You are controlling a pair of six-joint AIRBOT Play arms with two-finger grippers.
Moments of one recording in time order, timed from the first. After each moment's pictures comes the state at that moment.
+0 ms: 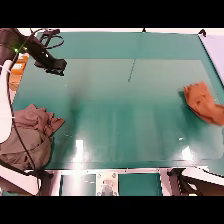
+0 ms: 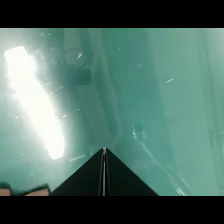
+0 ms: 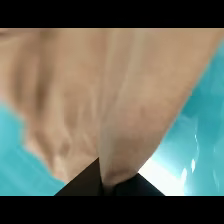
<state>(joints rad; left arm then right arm) -0.08 -1.72 1.97 1.34 -1.59 -1.39 -1.04 -1.29 1.06 -1.21 1.15 1.56</state>
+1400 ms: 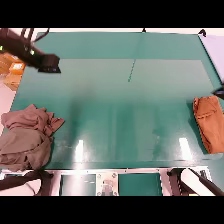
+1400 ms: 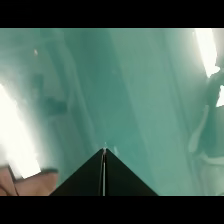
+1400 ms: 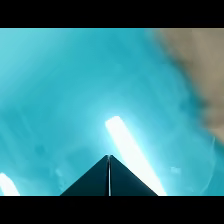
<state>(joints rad) -0.08 -1.34 1.67 1.22 -1.53 -1.42 -0.55 -0.99 1.17 -1.16 1.35 1.63</state>
